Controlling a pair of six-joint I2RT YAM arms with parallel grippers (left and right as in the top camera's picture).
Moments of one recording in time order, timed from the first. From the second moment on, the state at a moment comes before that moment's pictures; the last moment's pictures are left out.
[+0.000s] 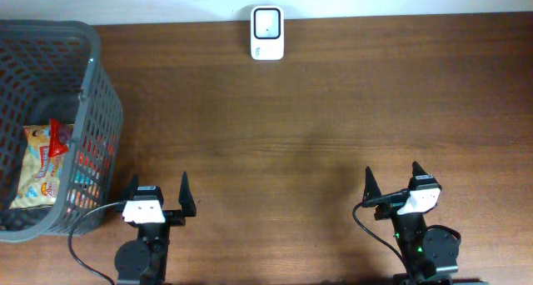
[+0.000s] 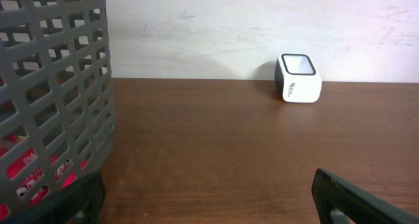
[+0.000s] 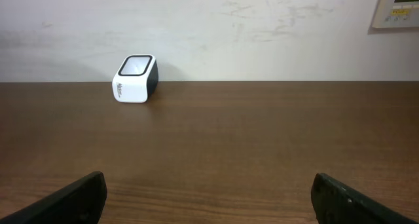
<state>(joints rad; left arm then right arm) -0.08 0.01 0.01 -0.08 -0.08 -0.04 0.05 0.01 0.01 -0.07 -0.05 0.05</state>
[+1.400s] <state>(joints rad) -0.08 0.01 0.01 -0.08 -0.08 -0.04 0.06 0.01 0.01 -0.07 -0.05 0.05</state>
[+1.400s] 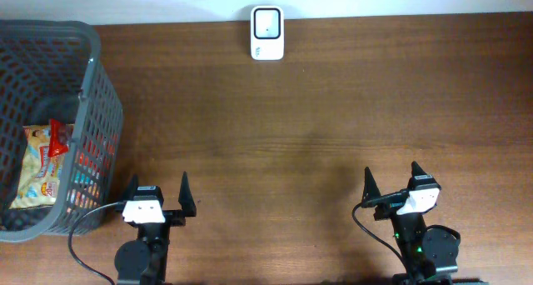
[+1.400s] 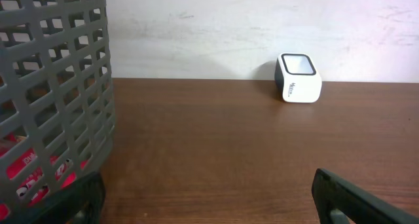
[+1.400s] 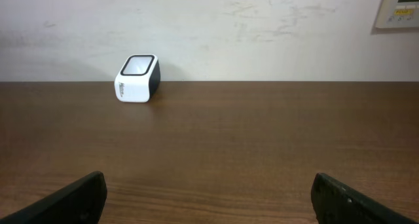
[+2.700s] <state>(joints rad) -0.08 1.26 1.80 -0.99 0.21 0.09 0.07 0.01 0.01 -0.07 -0.05 0.05</state>
